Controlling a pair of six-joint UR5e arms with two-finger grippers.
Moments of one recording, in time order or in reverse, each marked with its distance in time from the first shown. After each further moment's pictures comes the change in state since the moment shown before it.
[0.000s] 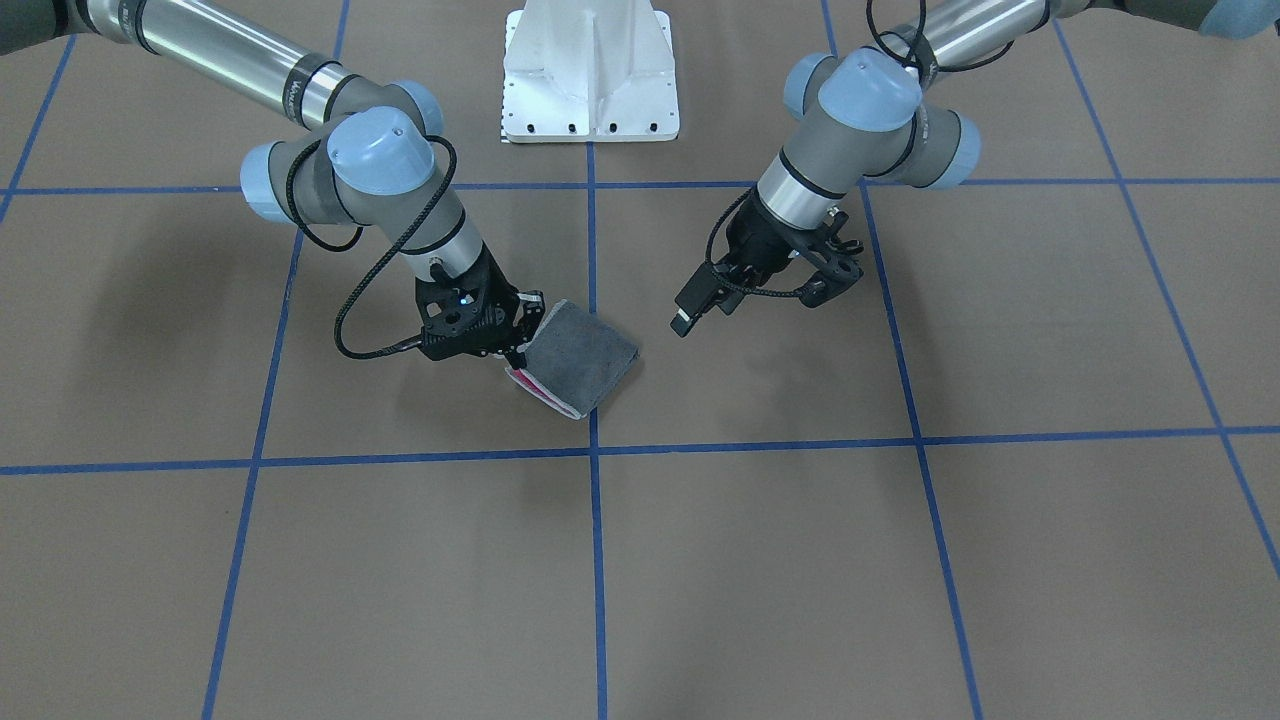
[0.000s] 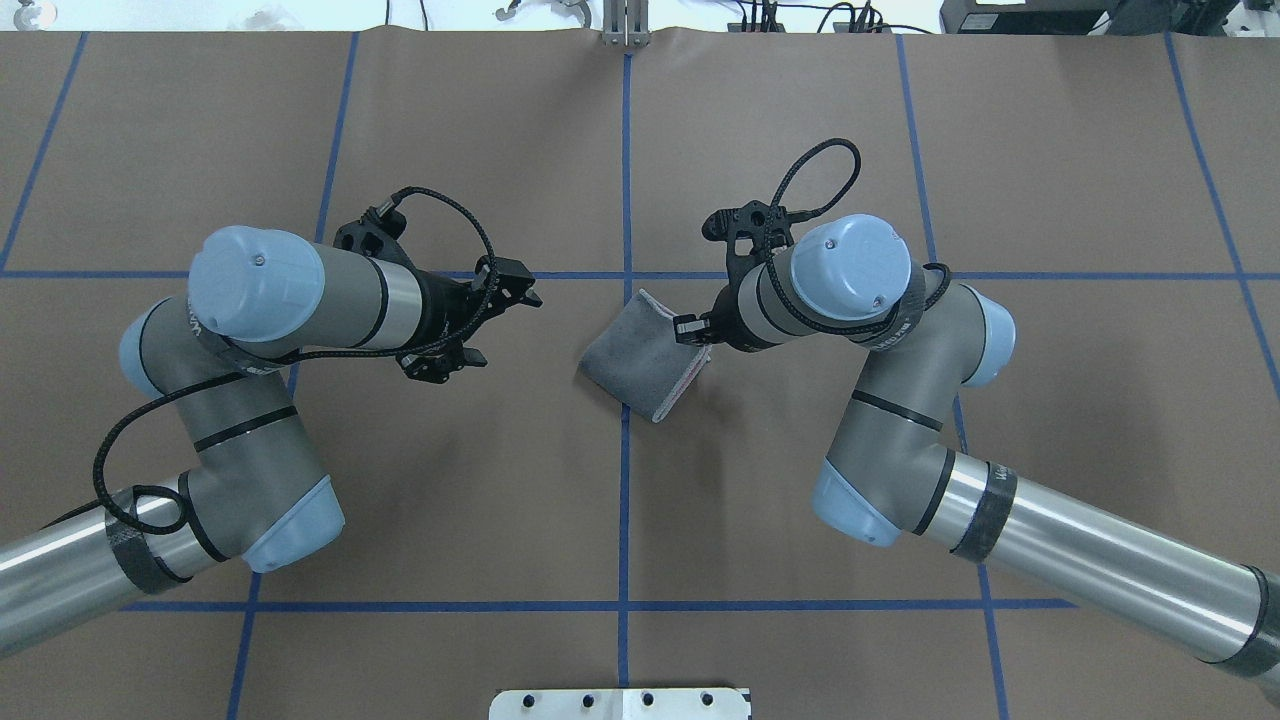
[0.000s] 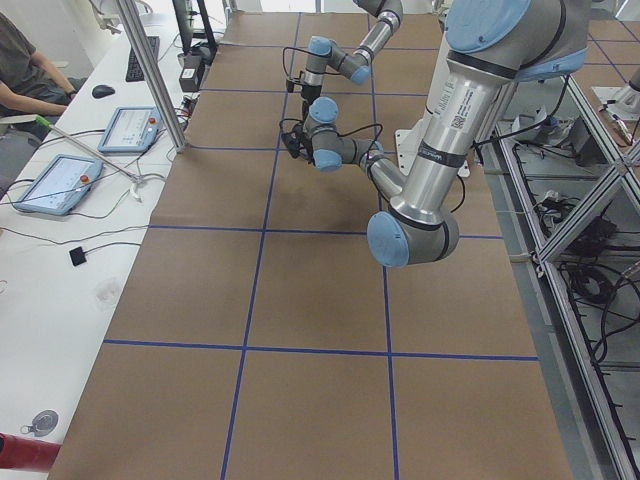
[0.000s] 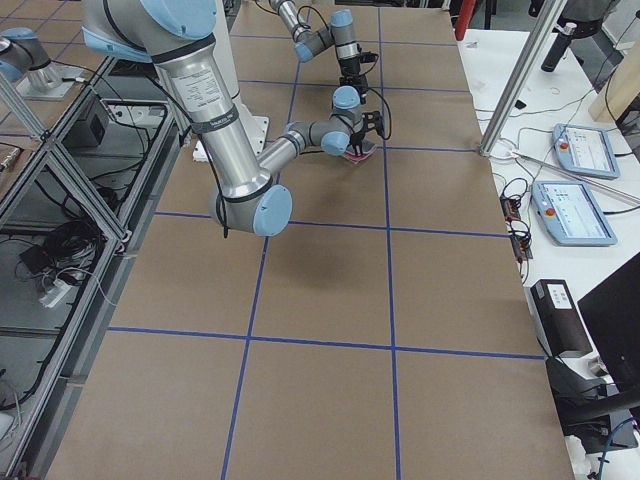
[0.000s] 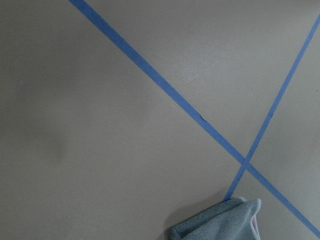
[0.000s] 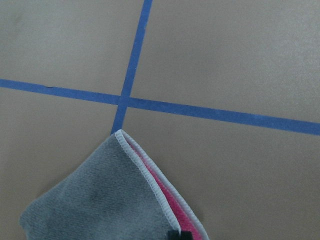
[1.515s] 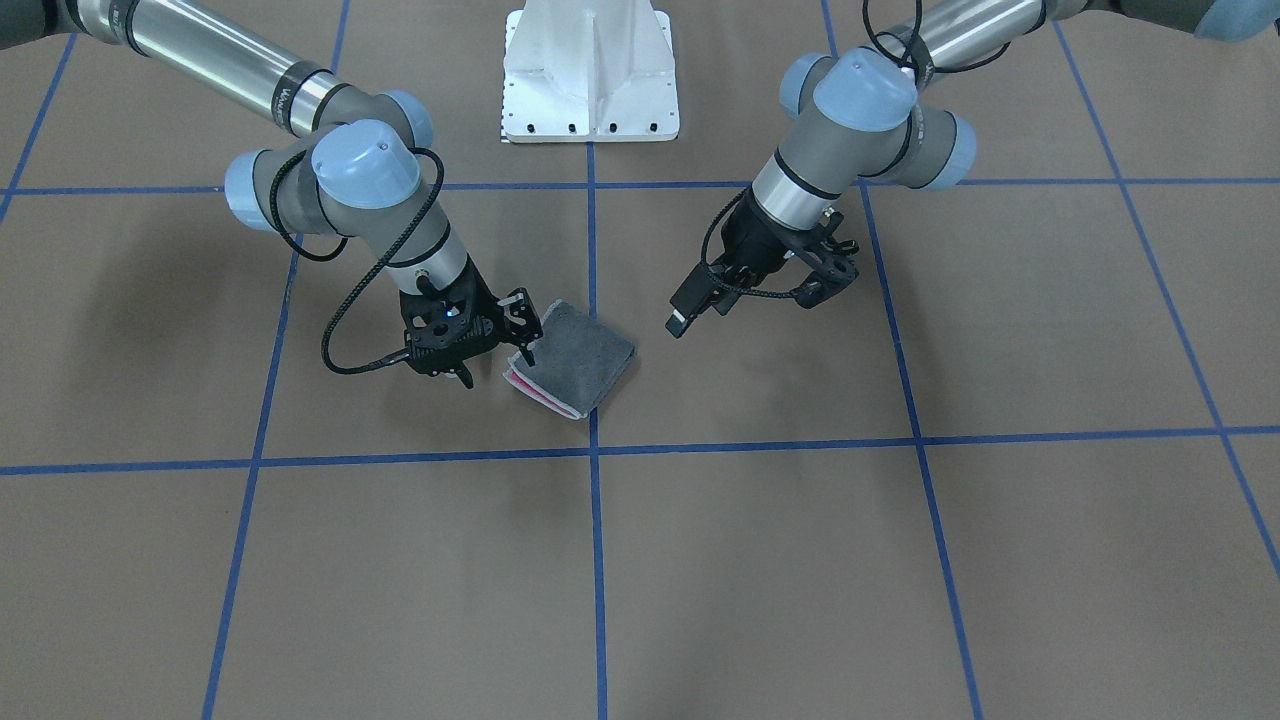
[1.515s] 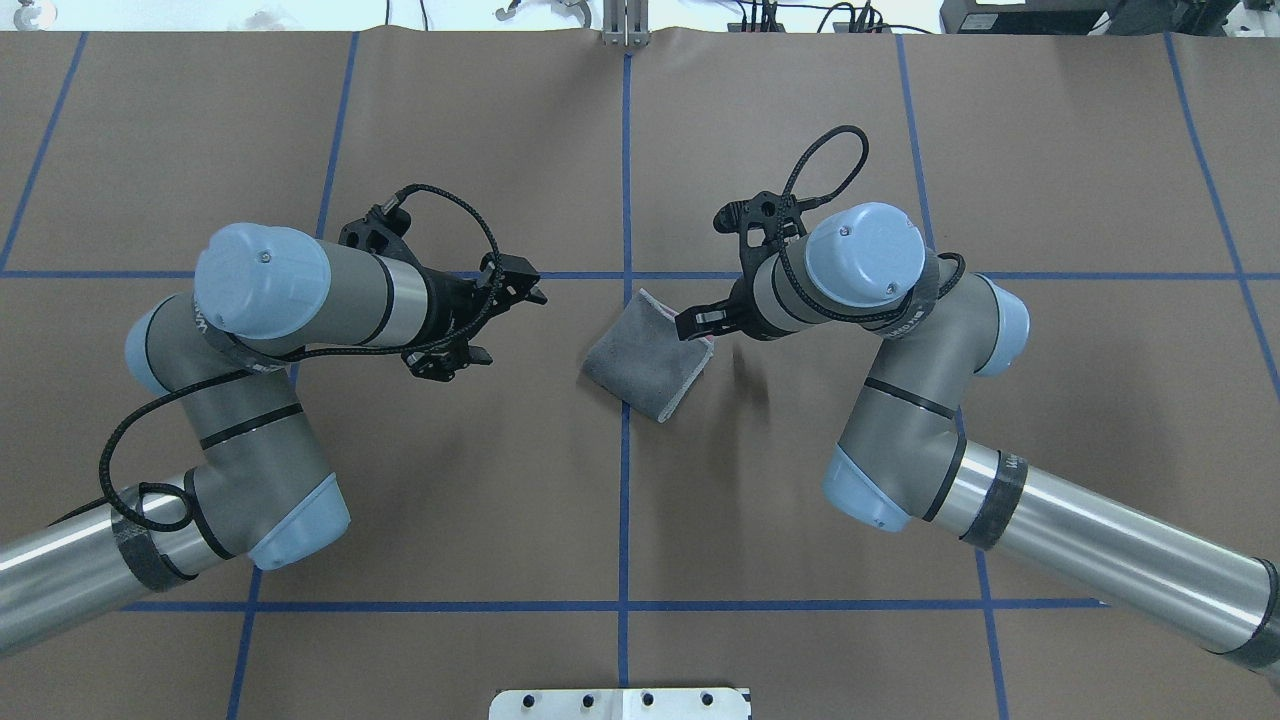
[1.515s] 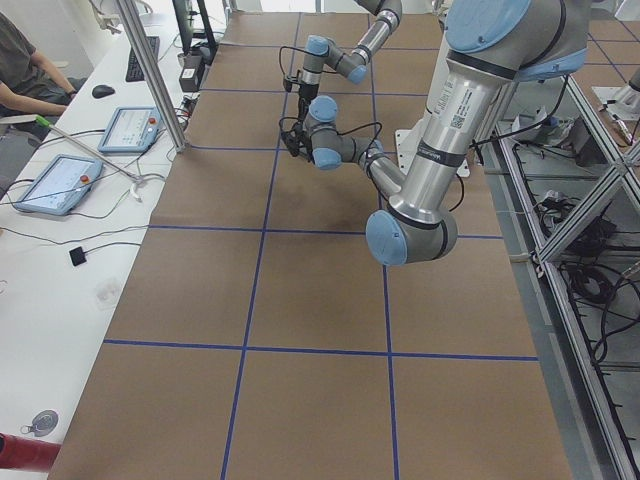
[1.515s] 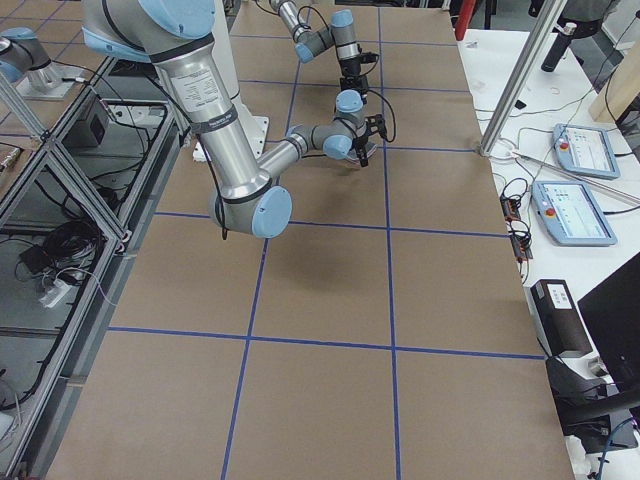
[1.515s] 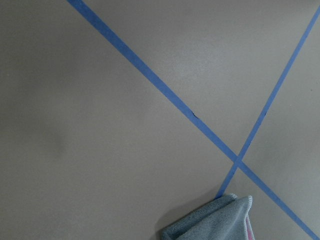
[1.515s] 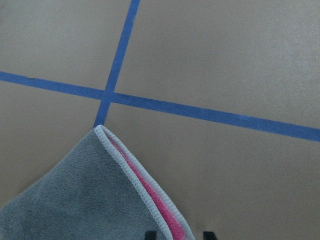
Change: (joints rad) left arm 0.000 -0.010 0.004 0.001 0.000 -0.008; right arm 0.026 -0.008 -0.009 -0.001 0.008 -0.079
